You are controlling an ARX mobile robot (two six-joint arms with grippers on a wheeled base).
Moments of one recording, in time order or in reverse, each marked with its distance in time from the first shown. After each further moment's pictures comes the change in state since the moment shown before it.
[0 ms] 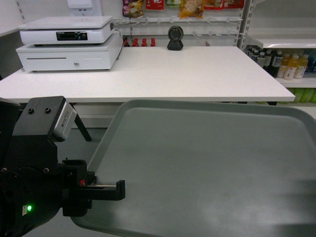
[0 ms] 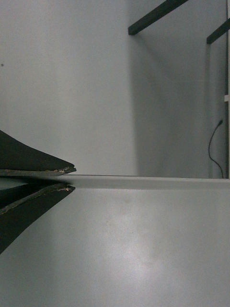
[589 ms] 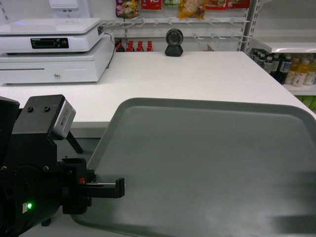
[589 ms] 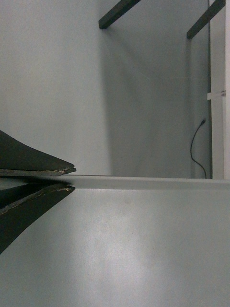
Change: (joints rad) left arm 0.000 0.000 0.000 0.003 0.000 0.000; right arm 0.000 0.000 0.001 0.005 0.000 0.000
